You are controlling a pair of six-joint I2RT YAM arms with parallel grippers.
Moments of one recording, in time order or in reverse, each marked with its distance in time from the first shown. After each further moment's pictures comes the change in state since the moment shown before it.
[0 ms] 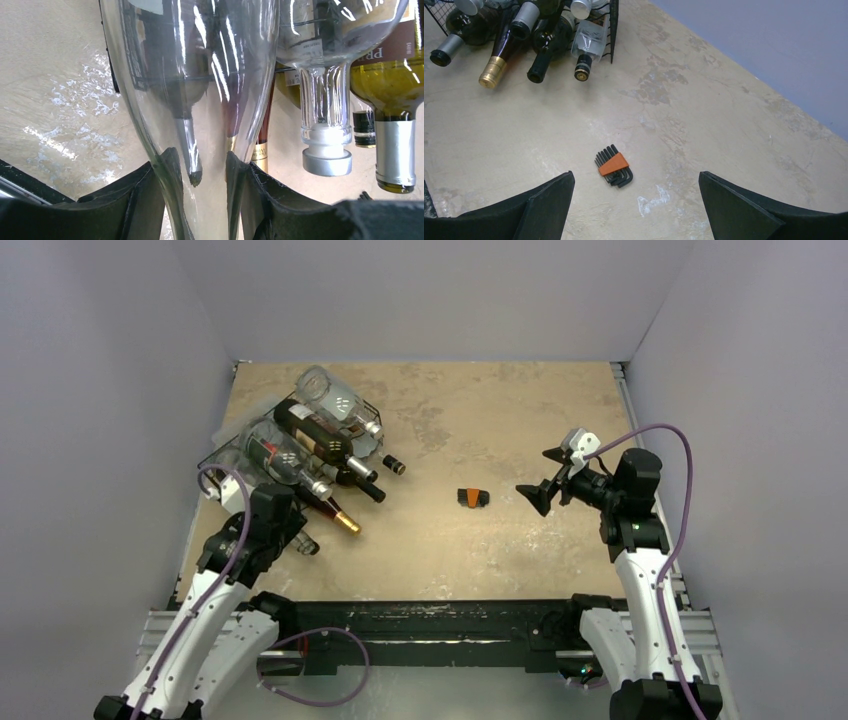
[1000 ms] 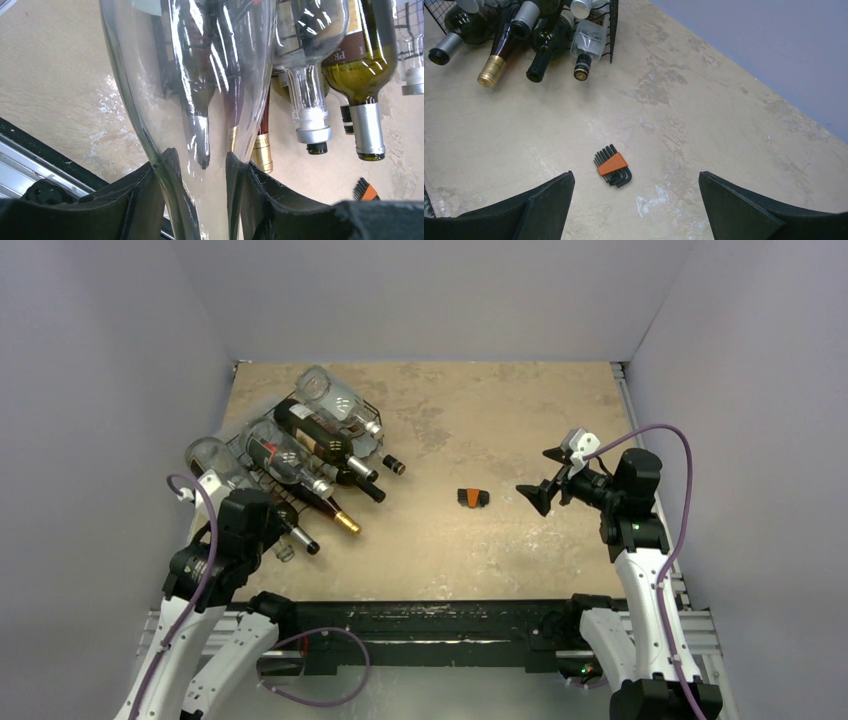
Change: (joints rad) left arm 0.000 -0.093 0.186 -0.217 -0.035 0.104; right arm 0.000 0.000 0.000 0.000 0.000 -0.008
